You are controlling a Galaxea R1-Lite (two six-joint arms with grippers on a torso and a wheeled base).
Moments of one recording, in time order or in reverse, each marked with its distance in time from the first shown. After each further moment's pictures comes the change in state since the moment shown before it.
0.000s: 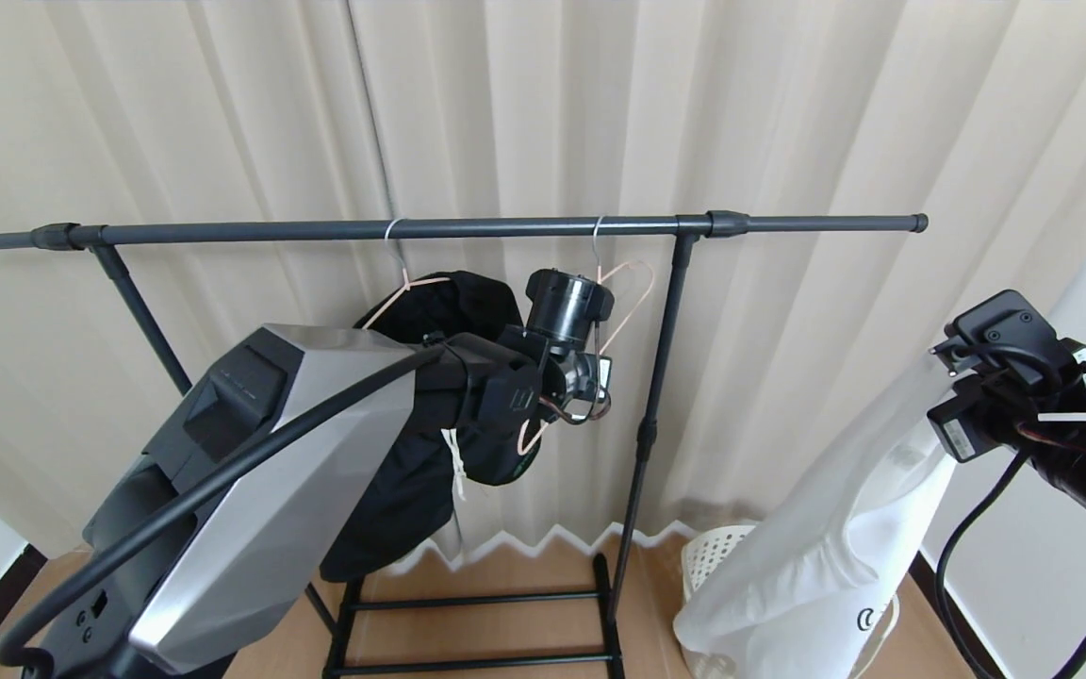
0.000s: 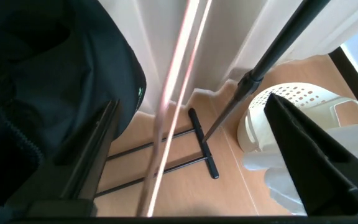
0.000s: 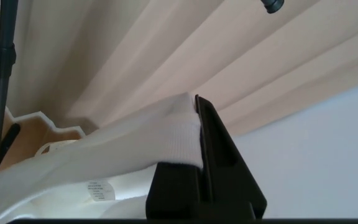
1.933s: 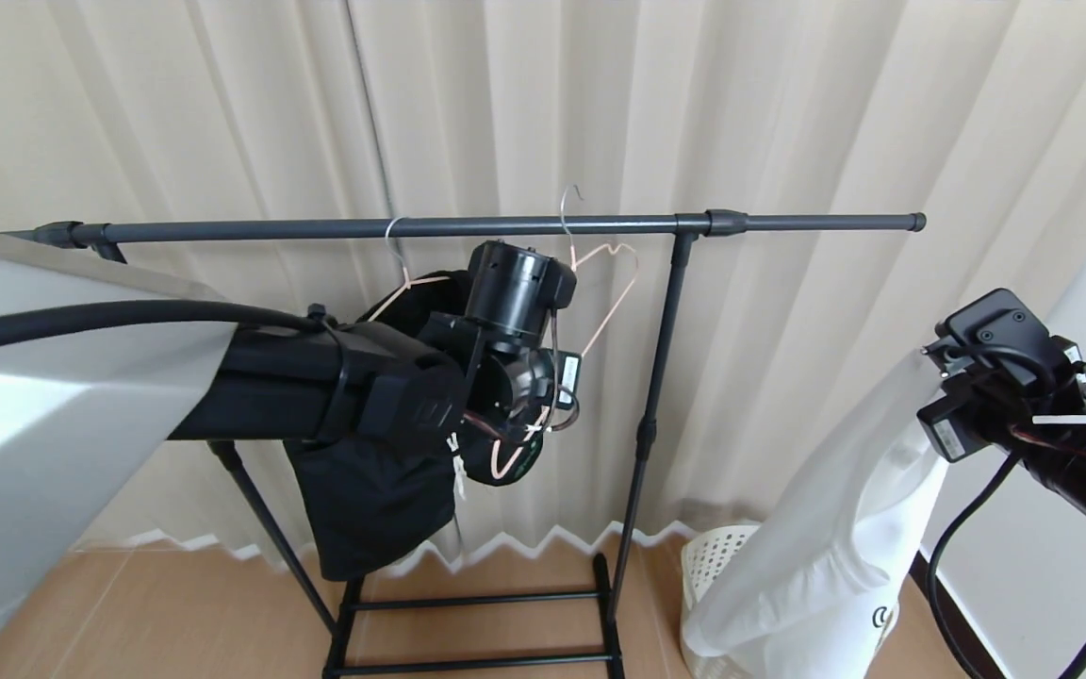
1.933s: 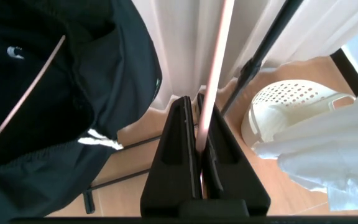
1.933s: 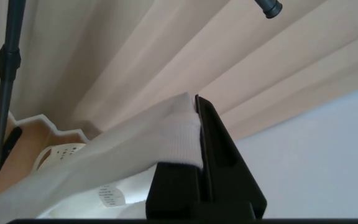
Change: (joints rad) left arm -0.037 -0.374 0.517 -0.147 0.055 0.001; right arm 0.045 -0.006 0.000 -0.003 -0.001 0.002
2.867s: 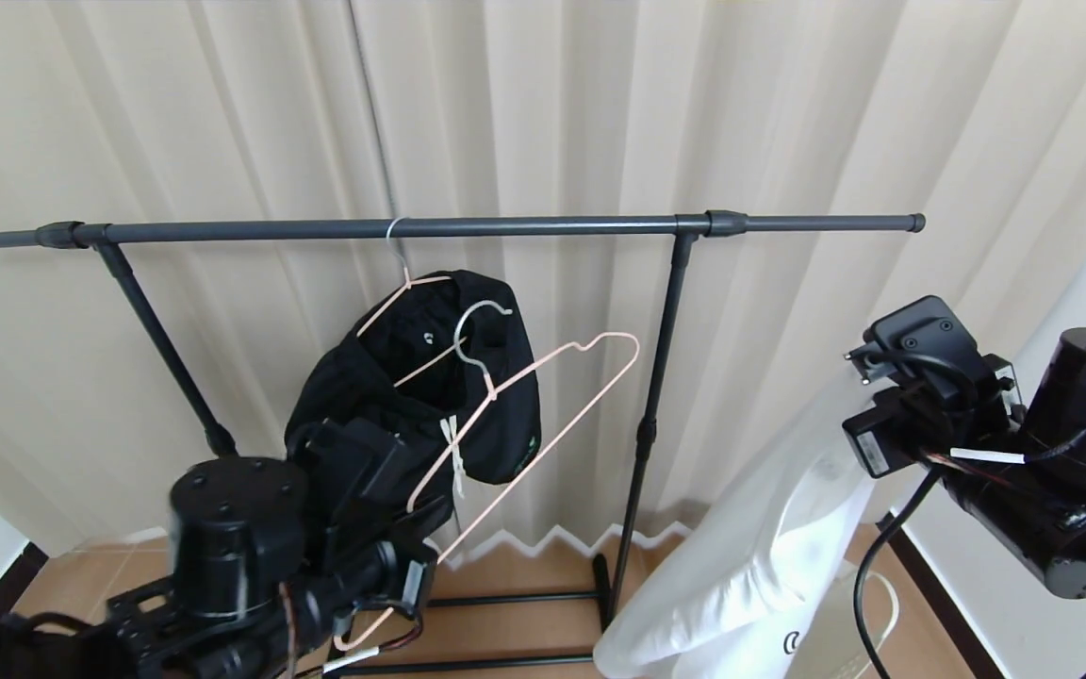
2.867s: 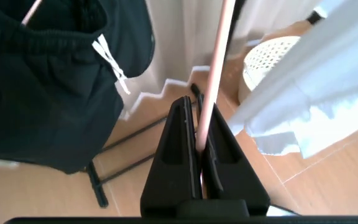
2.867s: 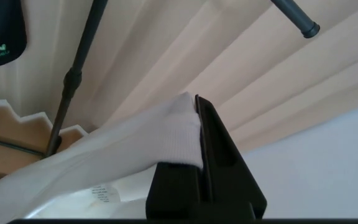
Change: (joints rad) left arm 0.061 -0.365 1.180 -0.958 -0.253 0.211; right arm 0.289 0.029 -0.014 -0.002 -0.314 0.127
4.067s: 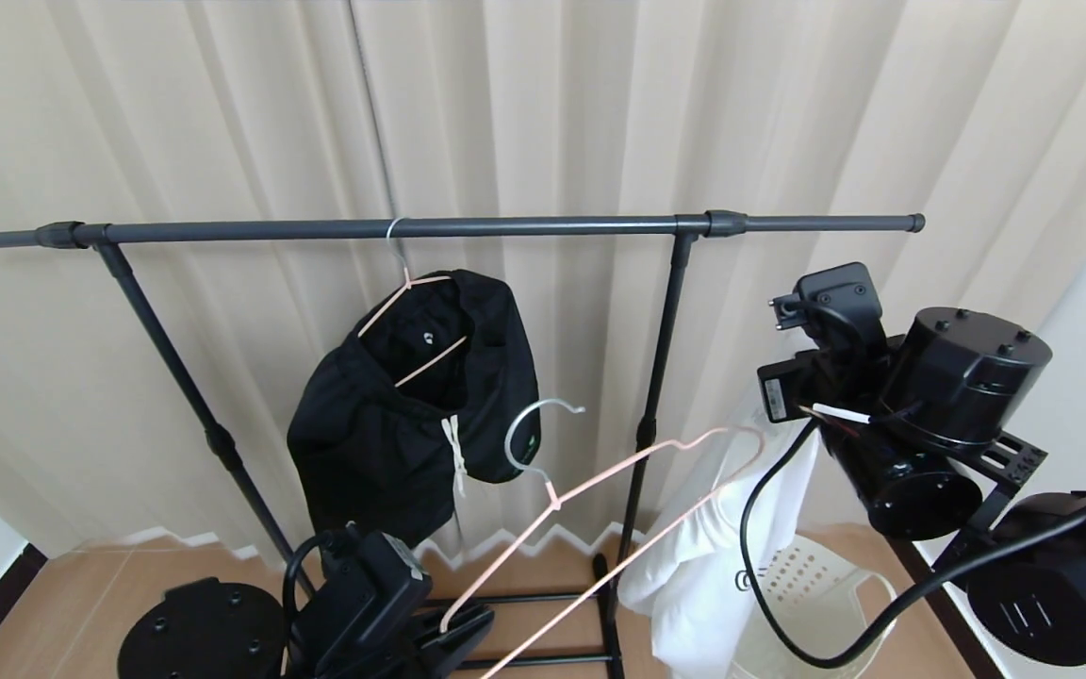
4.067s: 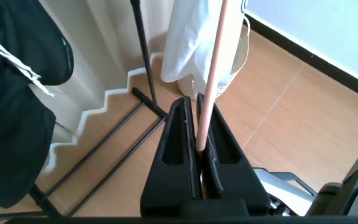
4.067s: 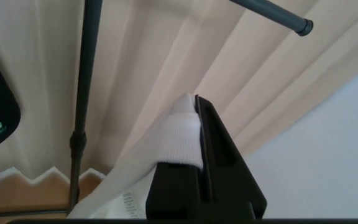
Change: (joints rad) left arm -0.196 0.027 0.196 -0.214 -0.113 -0.061; right arm 0.111 0.242 -0.167 -0.221 -0.187 0.137
